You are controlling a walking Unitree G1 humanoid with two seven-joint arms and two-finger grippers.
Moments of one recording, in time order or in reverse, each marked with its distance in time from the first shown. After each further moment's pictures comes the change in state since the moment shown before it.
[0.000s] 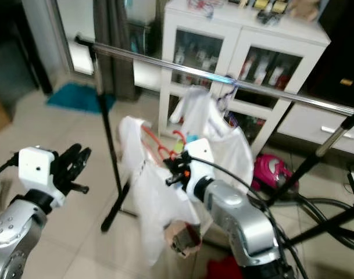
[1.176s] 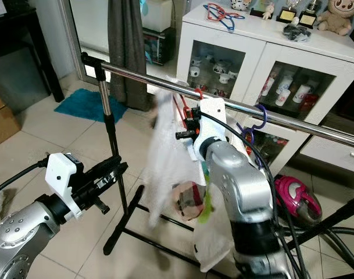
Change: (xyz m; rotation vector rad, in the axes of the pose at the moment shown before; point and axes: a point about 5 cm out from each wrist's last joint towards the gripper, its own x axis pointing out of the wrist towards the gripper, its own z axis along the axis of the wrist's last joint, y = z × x) left arm -0.005 -0.031 0.006 -0.053 0.008 -0.415; right arm 0.029 -0.024 0.069 -0.004 -0.062 -0.334
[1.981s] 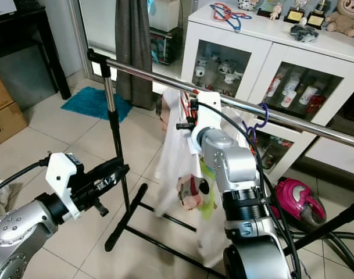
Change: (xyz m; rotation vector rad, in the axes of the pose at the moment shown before) left arm -0.001 0.000 0.001 0.001 0.007 -0.046; right arm 0.032 -0.010 0.004 0.030 0.064 -0.062
